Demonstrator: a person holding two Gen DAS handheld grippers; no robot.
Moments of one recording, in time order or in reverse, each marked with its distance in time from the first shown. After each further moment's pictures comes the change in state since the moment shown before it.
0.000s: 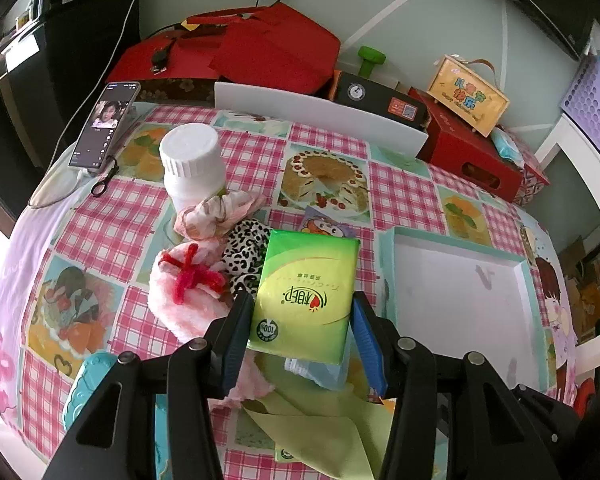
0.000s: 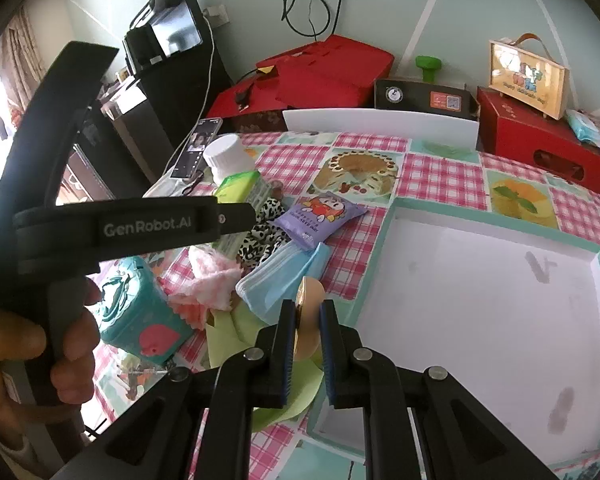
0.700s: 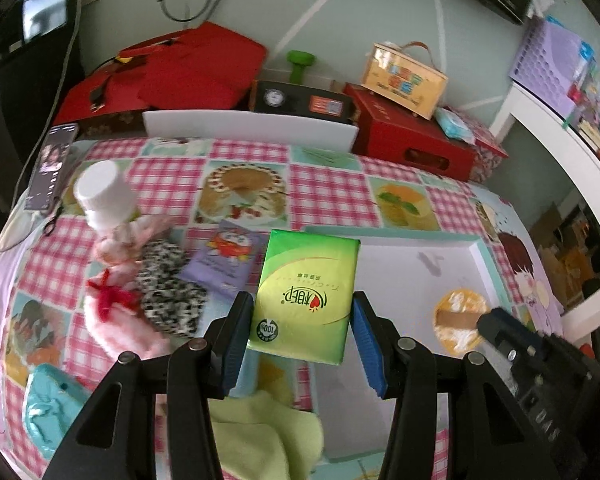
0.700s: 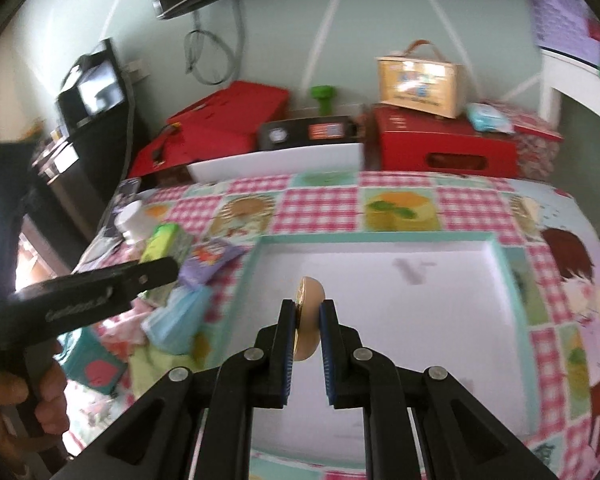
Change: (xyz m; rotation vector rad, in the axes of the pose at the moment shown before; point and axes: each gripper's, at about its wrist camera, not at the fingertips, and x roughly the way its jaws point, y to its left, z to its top) left arm 0.002 -0.079 -0.012 0.155 -0.033 -0.098; right arm -0.064 -0.085 -0.001 0.177 -0.122 -0.228
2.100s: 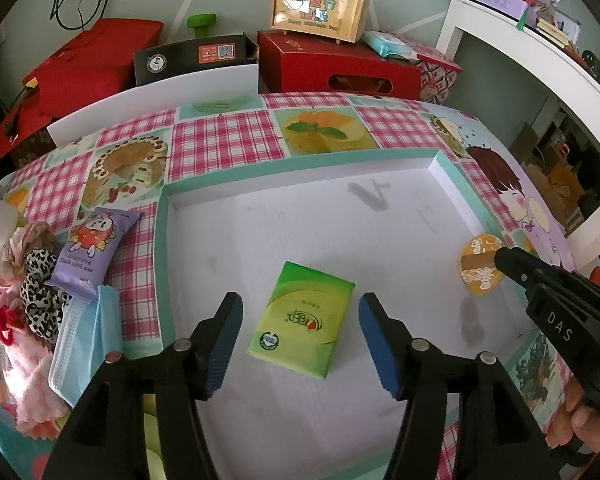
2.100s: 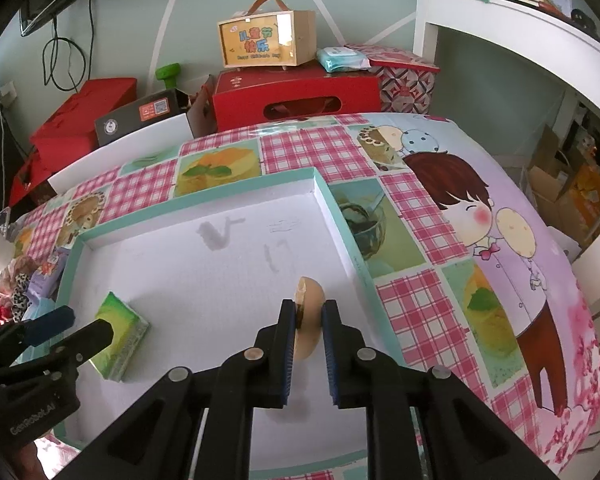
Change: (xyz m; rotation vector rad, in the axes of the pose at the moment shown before) left arm 0.071 -0.085 -0.025 0.210 0.124 -0.058; right arm 0.020 -0.112 -0.023 0.206 0.107 -0.355
